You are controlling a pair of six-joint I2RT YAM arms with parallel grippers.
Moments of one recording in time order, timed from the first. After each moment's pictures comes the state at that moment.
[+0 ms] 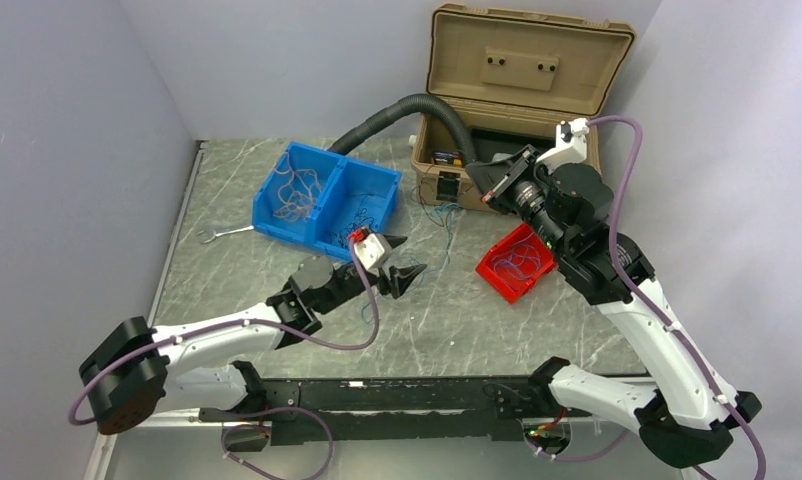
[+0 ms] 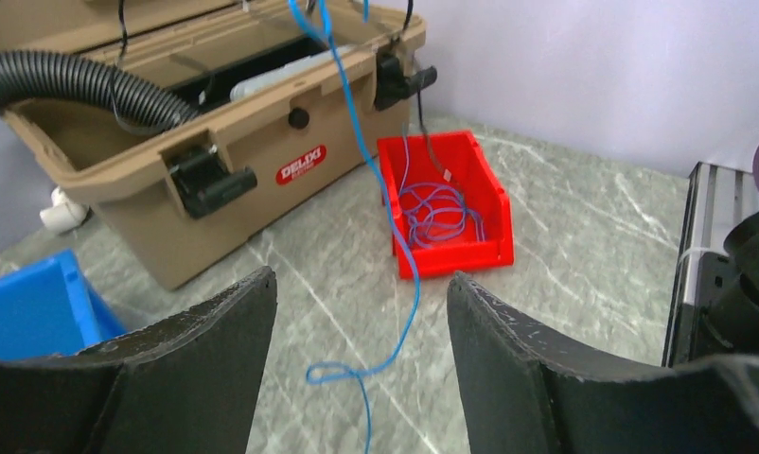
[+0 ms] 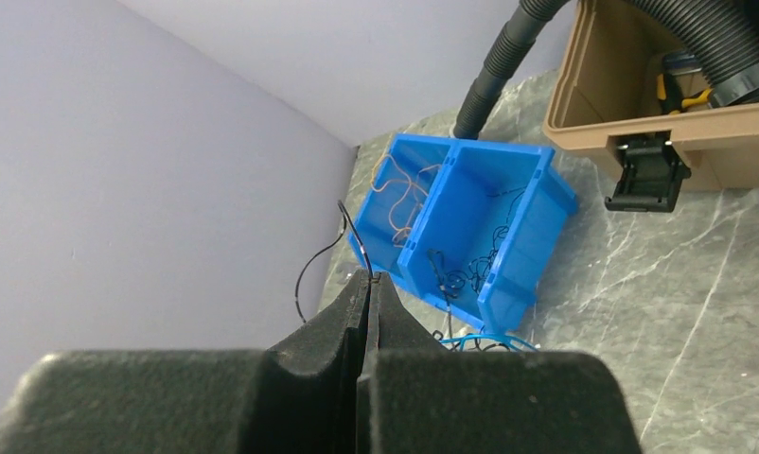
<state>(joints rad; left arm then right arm) -0.96 1.13 0.54 0.71 0.05 0.03 0.63 1.00 1.38 -0.48 0.22 0.82</state>
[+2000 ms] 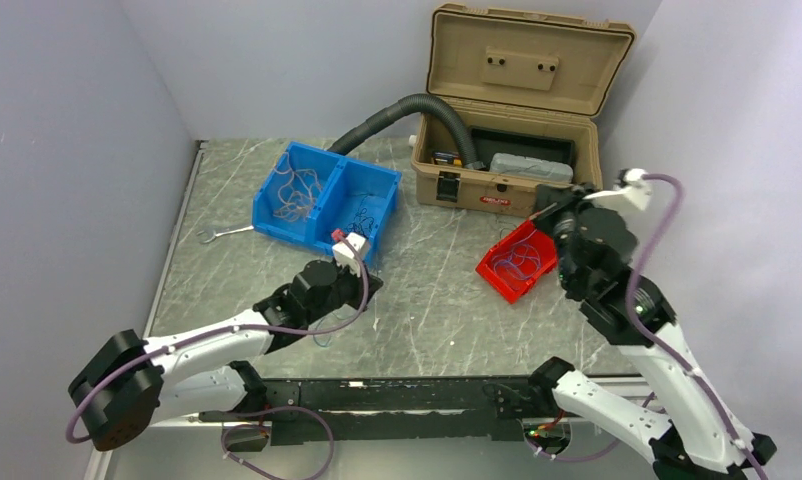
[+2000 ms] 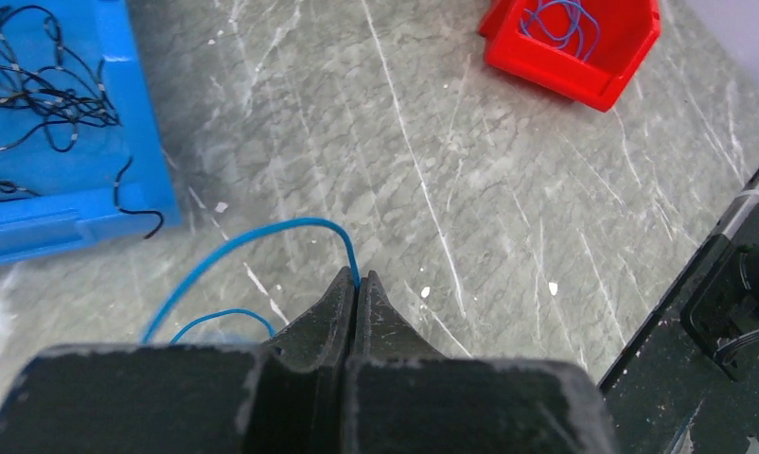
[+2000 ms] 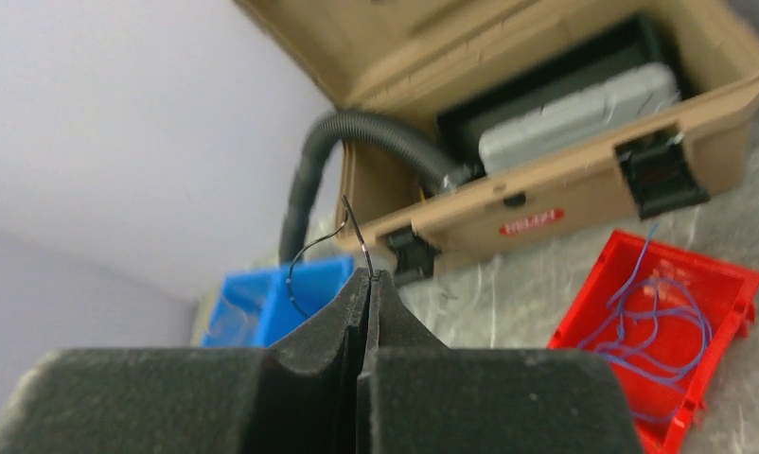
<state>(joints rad) -0.86 1.09 0.41 0.38 -0.04 -0.36 0.63 0.76 1.20 -0.50 0.76 0.70</state>
